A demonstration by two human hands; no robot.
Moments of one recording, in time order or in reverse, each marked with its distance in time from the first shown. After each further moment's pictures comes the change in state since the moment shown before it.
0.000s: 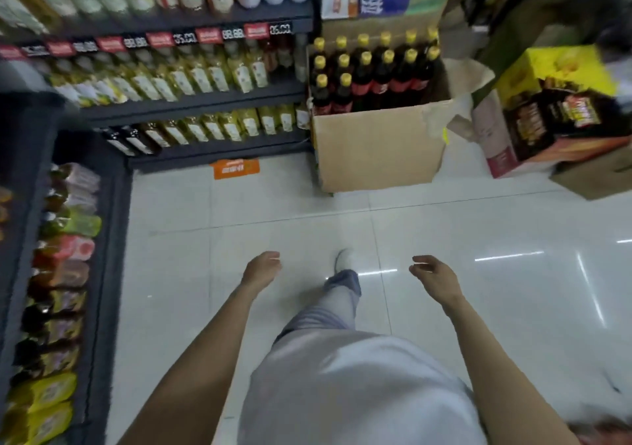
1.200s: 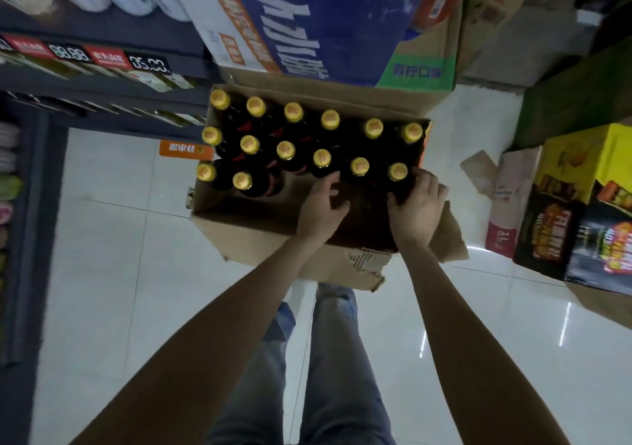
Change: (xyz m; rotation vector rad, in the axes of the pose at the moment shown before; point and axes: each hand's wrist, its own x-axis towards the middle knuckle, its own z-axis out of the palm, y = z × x) left_hand 0.304 0.499 0.143 -0.204 0.177 0.243; right_hand 0.483 -0.276 -0.181 -0.407 0.329 -0.517
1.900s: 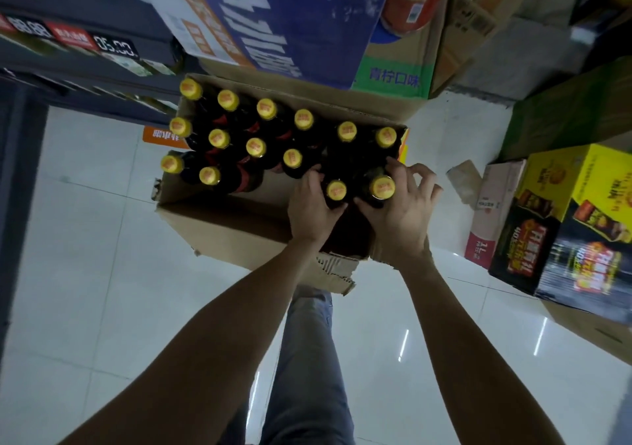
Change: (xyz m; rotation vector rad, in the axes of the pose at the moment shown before) left_hand 0.018 0.008 0.054 0.286 0.379 0.090; right_hand 0.026 0.019 -0.028 -0.065 0.016 -0.433
